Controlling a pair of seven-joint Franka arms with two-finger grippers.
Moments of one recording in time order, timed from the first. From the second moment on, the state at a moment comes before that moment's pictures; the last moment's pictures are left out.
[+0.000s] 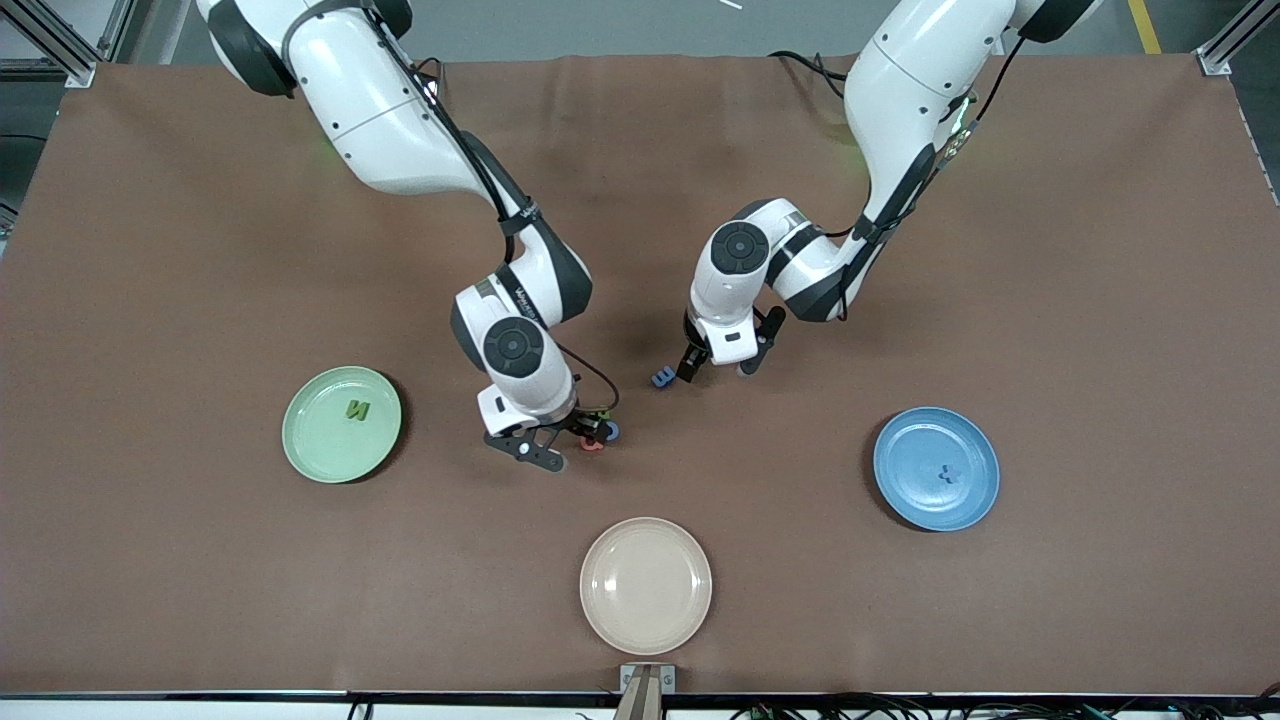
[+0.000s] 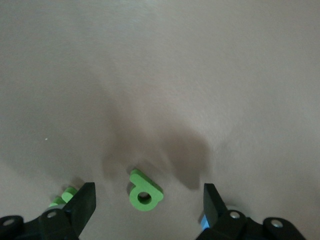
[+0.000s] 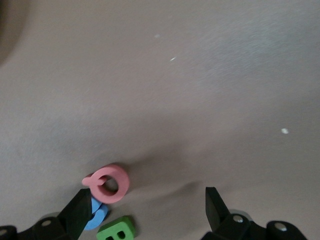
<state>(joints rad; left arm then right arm) -0.45 0.63 -0.29 -1.92 0.23 2.59 -1.97 0.60 0.84 -0.01 -1.46 0.02 2.35 0.94</state>
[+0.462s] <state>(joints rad) -0.45 0.63 -0.29 -1.92 0.23 2.59 -2.10 0.66 0.84 -0.01 -1.45 -0.02 2.35 0.88</state>
